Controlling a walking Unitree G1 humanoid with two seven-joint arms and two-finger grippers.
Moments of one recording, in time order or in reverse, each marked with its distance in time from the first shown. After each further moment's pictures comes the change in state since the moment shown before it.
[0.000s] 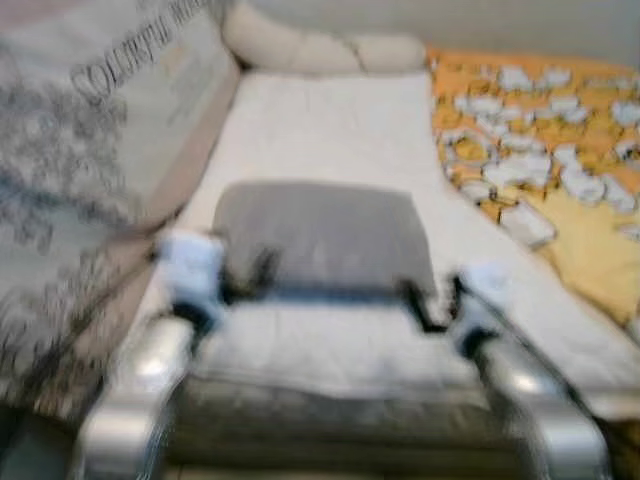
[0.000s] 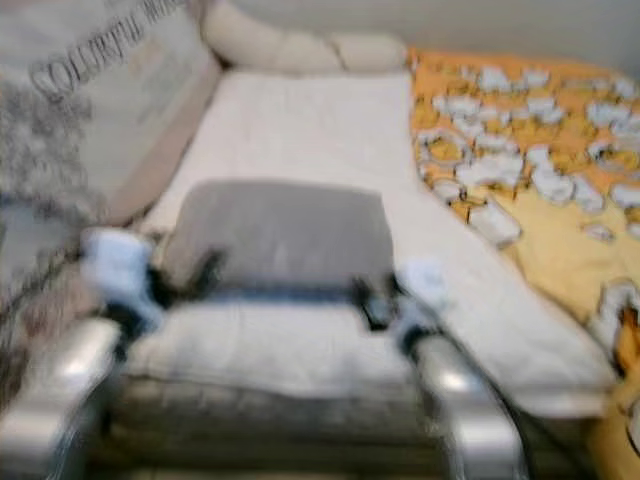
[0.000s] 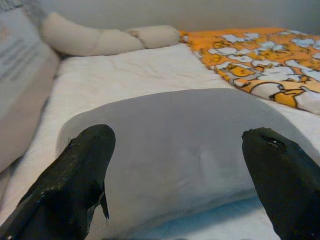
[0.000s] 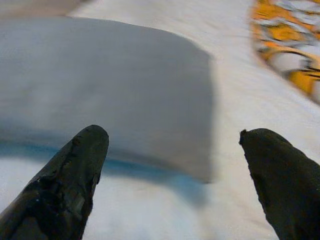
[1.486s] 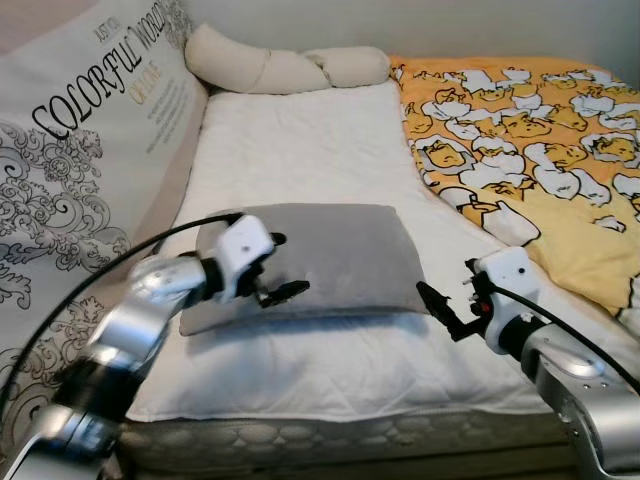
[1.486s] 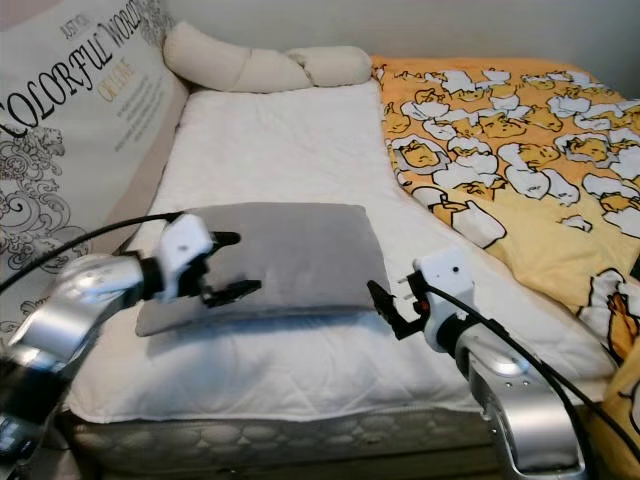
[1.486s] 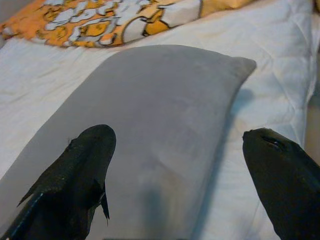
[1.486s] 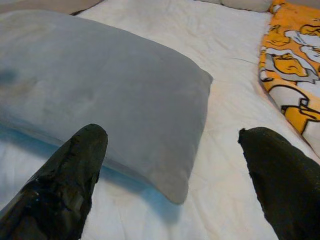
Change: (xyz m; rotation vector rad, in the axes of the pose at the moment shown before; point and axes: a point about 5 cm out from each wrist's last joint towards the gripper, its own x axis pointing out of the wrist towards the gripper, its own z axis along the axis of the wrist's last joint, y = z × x) left arm 0.065 0.028 -0.011 0.398 0.198 -0.651; right arm -0.005 -0.029 0.018 -0.216 0.009 0.212
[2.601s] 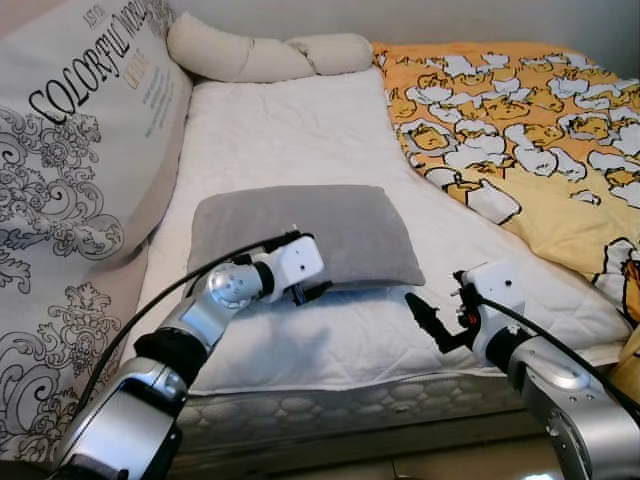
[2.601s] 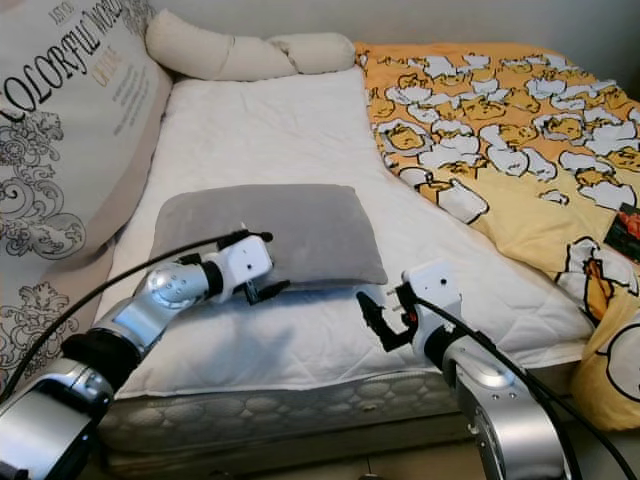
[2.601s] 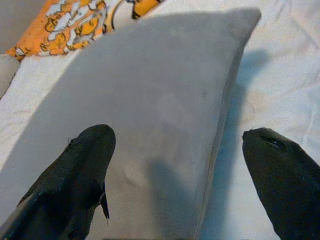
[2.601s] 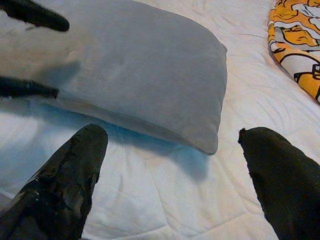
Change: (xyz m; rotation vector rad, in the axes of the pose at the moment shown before) left arm 0.066 -0.011 -0.017 0.273 0.091 0.096; right arm 0.002 0.015 -0.009 0.036 0.012 0.021
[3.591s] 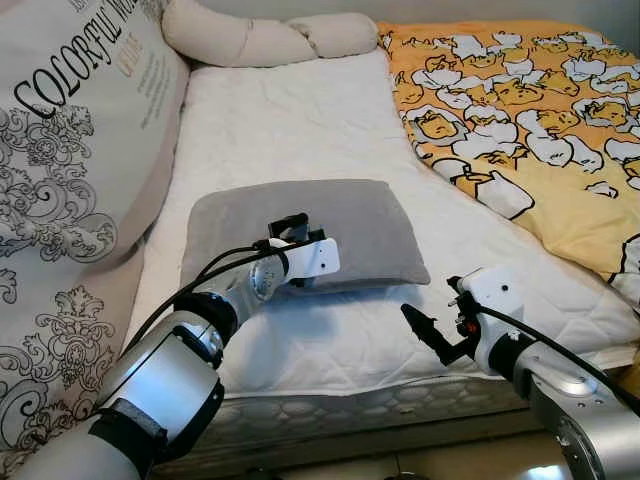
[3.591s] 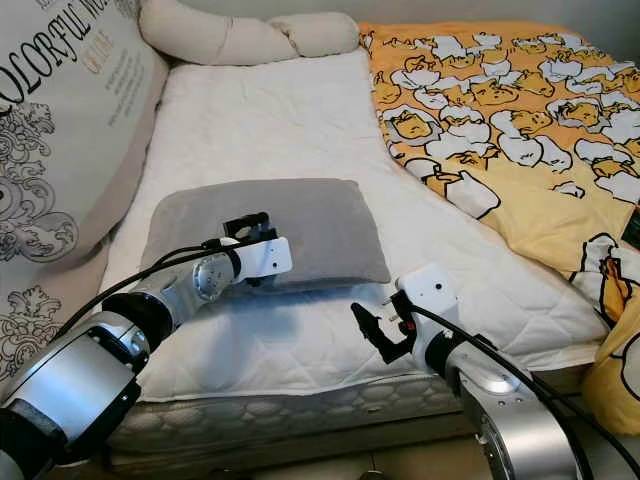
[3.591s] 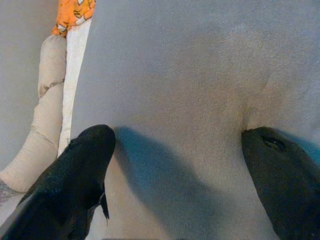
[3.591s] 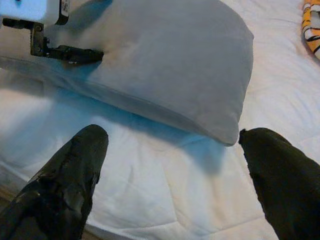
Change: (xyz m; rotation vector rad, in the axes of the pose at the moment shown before) left arm 0.025 0.018 0.006 0.347 0.261 0.185; right arm -0.010 0.008 0.001 -0.033 0.048 0.085
